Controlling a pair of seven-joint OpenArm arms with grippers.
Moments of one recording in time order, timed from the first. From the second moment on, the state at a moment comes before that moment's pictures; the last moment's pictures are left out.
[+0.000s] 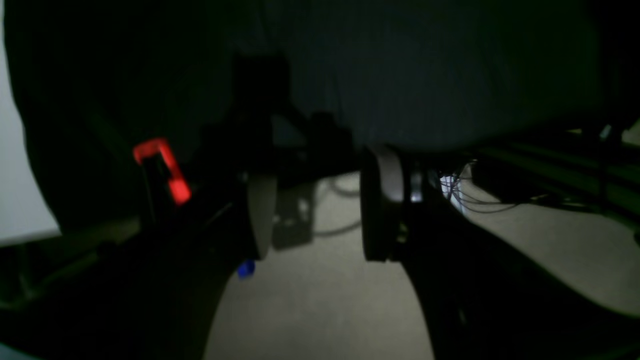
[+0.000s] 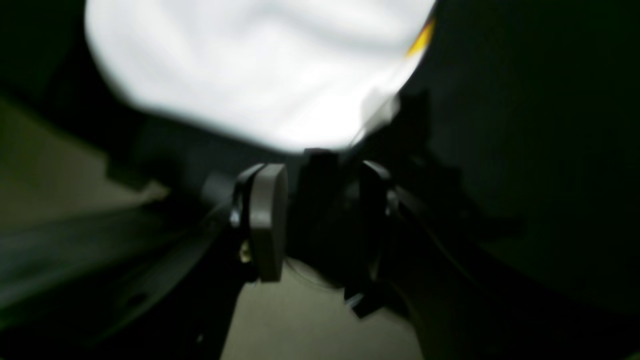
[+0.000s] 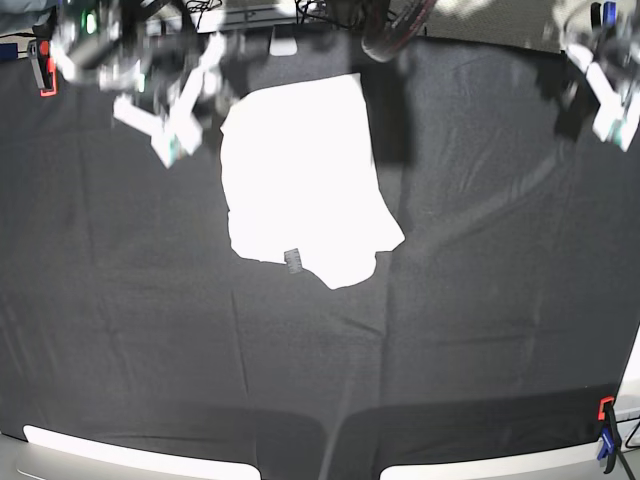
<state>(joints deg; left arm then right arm) 51.3 -28.9 -27.2 130.1 -32.0 -15.3 59.0 -38.3 8.2 14.9 129.4 24.2 33.6 -68.8</state>
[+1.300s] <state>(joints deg) 12.4 -11.0 2.3 24.1 -3.4 -21.0 18.5 -18.7 17.0 -6.5 22.3 12.2 25.3 -10.2</state>
